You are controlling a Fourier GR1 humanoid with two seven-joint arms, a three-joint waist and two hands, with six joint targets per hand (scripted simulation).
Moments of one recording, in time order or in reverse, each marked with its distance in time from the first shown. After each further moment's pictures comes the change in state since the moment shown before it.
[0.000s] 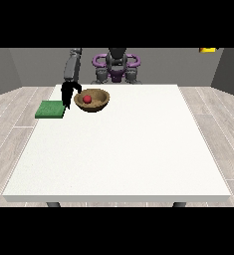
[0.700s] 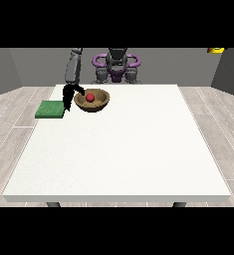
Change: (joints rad) left arm 0.020 0.089 0.044 -0.067 0.100 -0.065 0.025; right arm -0.007 0.006 0.000 0.064 0.015 -0.007 -0.188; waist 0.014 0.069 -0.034
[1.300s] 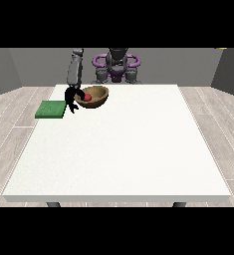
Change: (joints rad) left arm -0.014 0.039 0.029 -0.030 0.057 -0.020 0.019; right arm -0.012 0.003 -0.015 0.016 0.020 -0.137 -0.027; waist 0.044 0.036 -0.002
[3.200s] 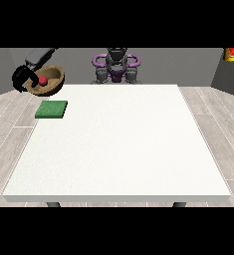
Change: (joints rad) left arm 0.138 0.146 0.116 0.228 0.026 -0.100 -0.221; right arm -0.146 -0.550 -0.033 -0.082 0.024 0.021 0.646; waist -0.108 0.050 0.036
